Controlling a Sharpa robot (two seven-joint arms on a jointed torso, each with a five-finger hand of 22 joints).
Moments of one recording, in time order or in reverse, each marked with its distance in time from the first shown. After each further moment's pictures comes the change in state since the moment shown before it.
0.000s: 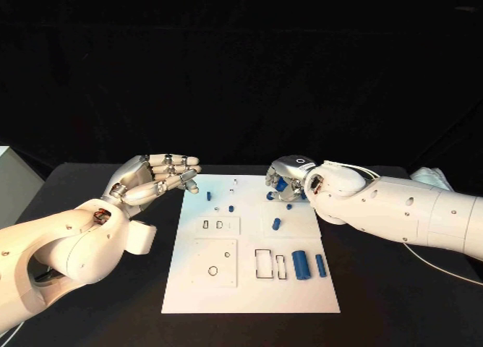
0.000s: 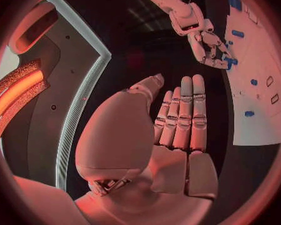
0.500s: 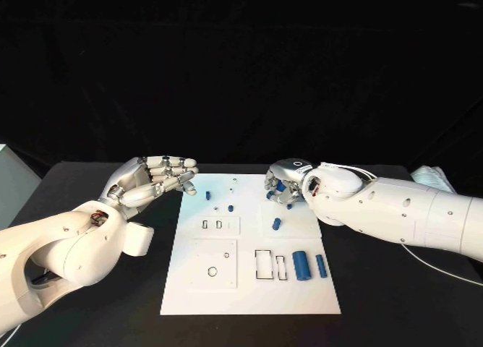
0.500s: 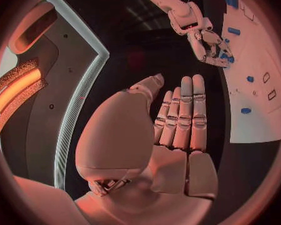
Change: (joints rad) left arm 0.001 -0.001 0.000 -0.007 0.000 0.002 -0.006; left_hand 0.000 0.000 0.000 0.000 0.000 0.000 0.000 0.000 0.000 -0.004 0.003 0.000 0.000 0.000 0.000 0.004 0.000 0.000 0.000 0.000 0.004 0.001; right arm -0.001 0.003 0.000 0.000 -0.006 0.033 -0.005; right_hand 0.008 0.008 -0.009 0.004 0.000 0.007 -0.001 0.005 0.009 0.004 -0.003 0.003 0.007 0.000 0.000 0.015 0.012 0.000 0.000 0.000 0.023 0.027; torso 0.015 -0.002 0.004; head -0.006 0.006
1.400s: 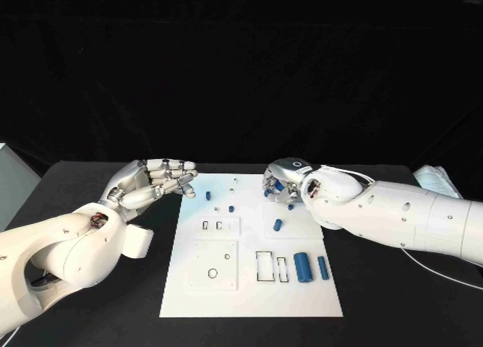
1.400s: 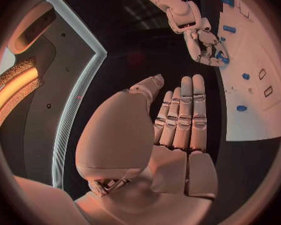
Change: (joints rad) left arm 0.000 -0.001 0.000 -0.006 -0.001 0.003 -0.009; left_hand -0.004 0.004 0.006 0.000 0.000 -0.004 -0.004 0.000 0.000 -0.004 -0.004 0.000 0.000 0.000 0.000 0.004 0.002 0.000 -0.003 0.004 0.004 0.005; right arm -0.002 -0.001 0.001 0.021 -0.009 -0.096 0.000; right_hand 0.041 0.052 0.074 -0.016 0.017 0.079 -0.031 0.073 0.054 0.105 -0.017 0.022 0.022 -0.001 -0.020 0.037 0.027 -0.016 0.016 -0.016 0.100 0.133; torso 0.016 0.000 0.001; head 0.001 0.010
